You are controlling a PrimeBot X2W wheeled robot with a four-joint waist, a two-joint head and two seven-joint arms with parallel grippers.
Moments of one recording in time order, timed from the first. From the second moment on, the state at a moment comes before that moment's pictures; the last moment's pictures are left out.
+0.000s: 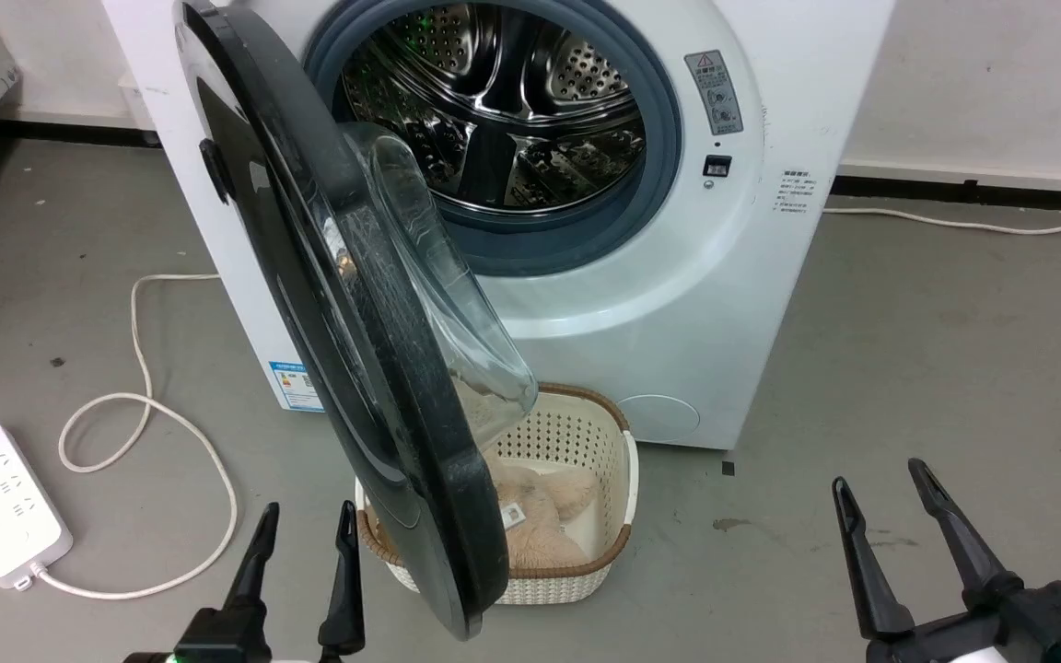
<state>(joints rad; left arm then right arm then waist) 0.11 0.06 -0.08 0.01 -0.12 0.05 -0.26 0.12 -0.07 0.00 -0.09 0.05 0.13 -0.26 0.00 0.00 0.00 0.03</state>
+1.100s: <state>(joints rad) -0.14 0.05 -0.21 -0.49 -0.12 0.06 -0.11 0.11 -0.06 0.00 -0.07 0.06 0.13 -0.26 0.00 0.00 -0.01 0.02</state>
